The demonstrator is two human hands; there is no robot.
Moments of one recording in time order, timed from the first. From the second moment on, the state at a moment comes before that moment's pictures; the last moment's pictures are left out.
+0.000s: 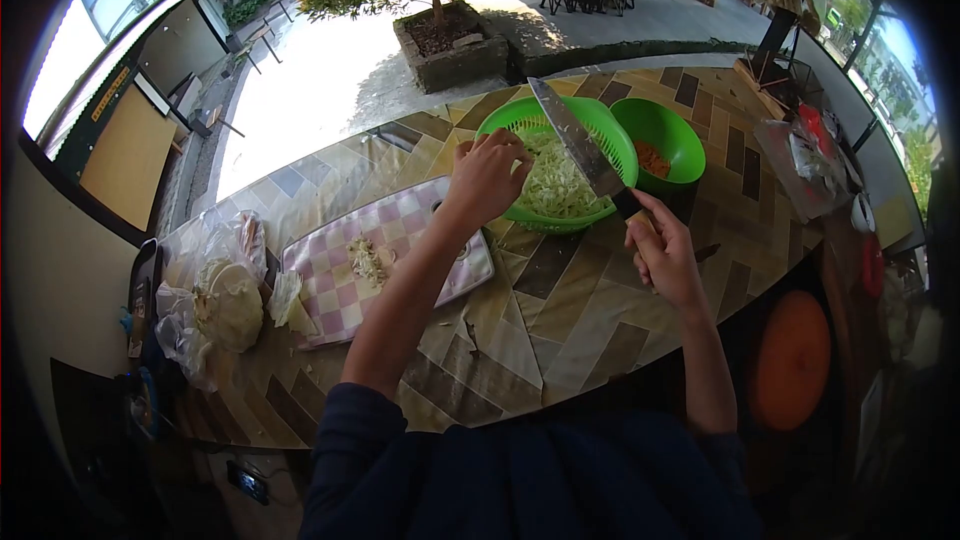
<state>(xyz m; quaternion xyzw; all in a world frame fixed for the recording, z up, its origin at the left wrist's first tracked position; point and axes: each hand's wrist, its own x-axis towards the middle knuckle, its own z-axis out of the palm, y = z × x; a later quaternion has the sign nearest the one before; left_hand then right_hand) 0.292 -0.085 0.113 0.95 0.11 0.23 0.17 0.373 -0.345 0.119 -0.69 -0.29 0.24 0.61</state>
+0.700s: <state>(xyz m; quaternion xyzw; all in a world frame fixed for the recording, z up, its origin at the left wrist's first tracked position) 0.038 0.004 0.038 0.84 0.30 0.38 0.25 0.254 -0.229 0.063 -0.68 -0.55 0.26 0.40</state>
